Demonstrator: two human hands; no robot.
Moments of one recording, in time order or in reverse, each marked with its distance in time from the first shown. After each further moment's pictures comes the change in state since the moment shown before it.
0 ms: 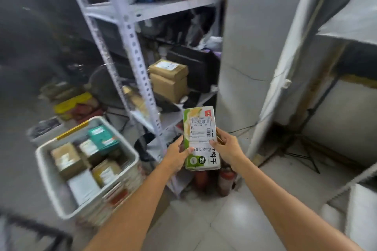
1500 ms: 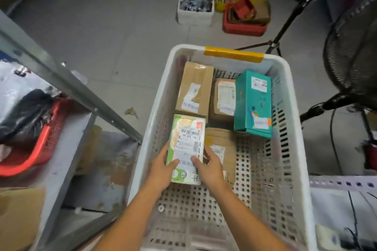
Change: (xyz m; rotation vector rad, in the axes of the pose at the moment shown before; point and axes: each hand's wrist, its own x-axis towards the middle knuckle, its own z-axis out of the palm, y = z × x) left_hand 0.117 -0.411 -0.576 -0.523 1.055 -0.473; right_hand 0.261 0.255 0.733 -0.287 -0.888 0.179
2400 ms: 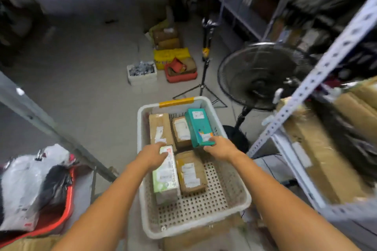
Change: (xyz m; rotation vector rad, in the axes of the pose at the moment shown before) left_hand -0.149 0.216 -0.009 1.261 -0.277 0.428; right_hand -0.166 -0.219 -0.129 -0.765 0.151 0.141
